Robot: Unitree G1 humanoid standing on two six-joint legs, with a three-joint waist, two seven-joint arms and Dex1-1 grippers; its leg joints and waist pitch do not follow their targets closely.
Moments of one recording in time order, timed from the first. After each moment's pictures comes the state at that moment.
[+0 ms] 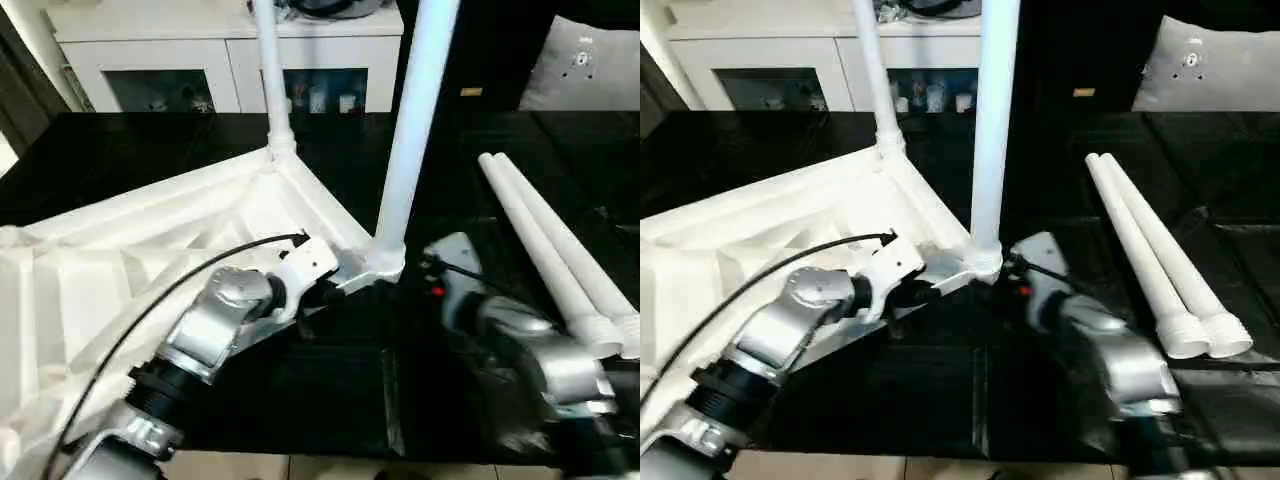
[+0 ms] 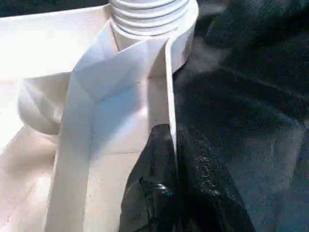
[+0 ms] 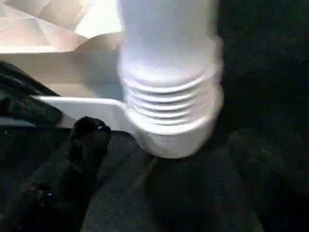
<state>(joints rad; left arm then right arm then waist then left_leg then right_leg) -0.50 0.30 -0.36 0.25 0.06 0.42 -0.86 -0.24 -0.39 0.06 0.03 0.21 0.54 0.62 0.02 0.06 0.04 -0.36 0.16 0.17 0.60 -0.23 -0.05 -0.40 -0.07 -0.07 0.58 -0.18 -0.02</state>
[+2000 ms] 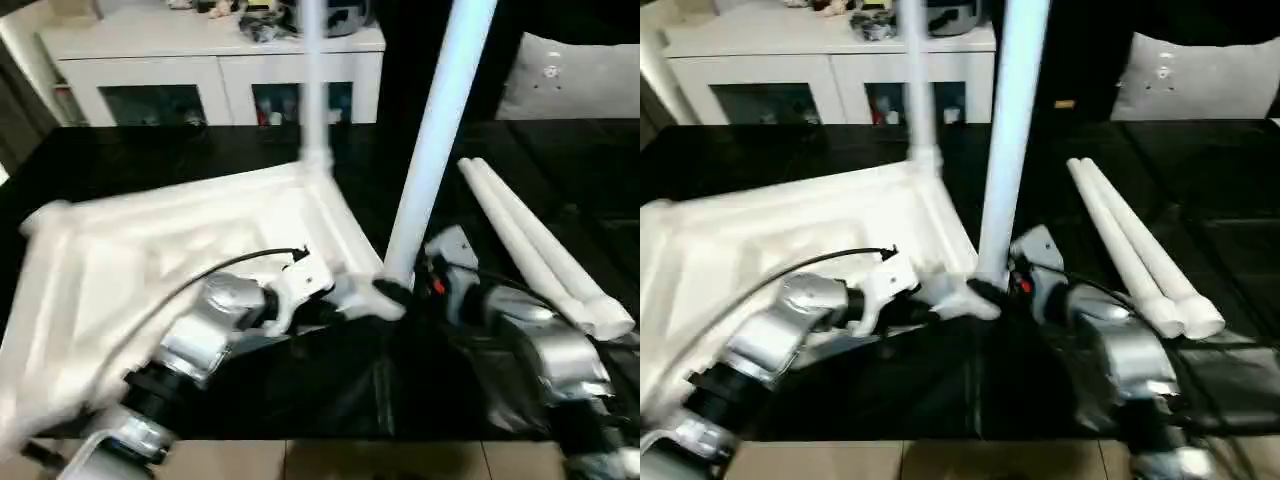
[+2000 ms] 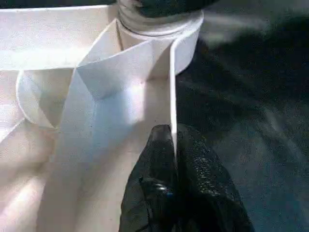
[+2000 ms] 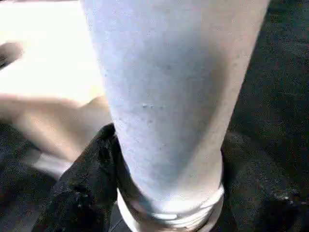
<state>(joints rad) -0.46 0.19 -0.34 0.26 0.07 0.49 -0.82 -0.37 -0.23 0.05 0.22 0.15 0.47 0.55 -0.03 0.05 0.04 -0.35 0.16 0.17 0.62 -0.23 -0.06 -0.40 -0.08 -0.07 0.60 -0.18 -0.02</state>
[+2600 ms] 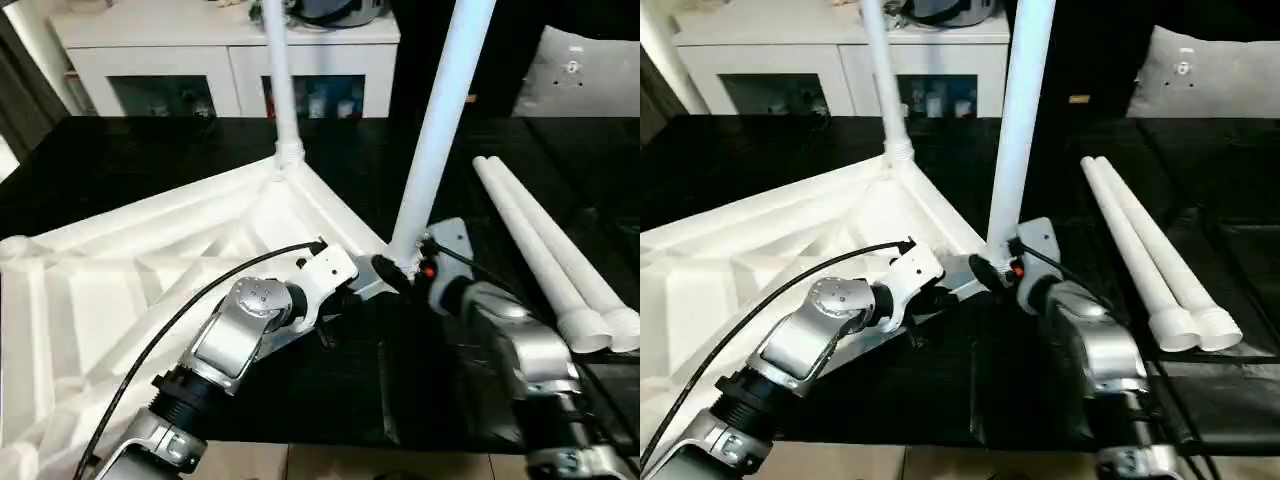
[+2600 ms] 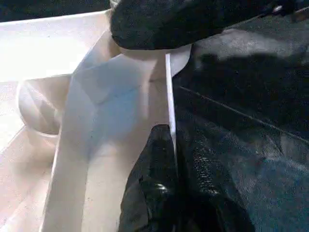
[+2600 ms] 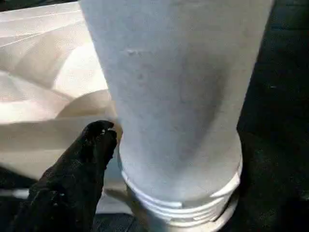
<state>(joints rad) -0.47 0.18 -0.37 0.23 0.09 0.48 -0.77 -0.33 -0.25 0.02 0.20 0.17 0.47 0.54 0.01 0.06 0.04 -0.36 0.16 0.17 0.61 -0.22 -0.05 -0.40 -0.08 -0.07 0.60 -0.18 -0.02</state>
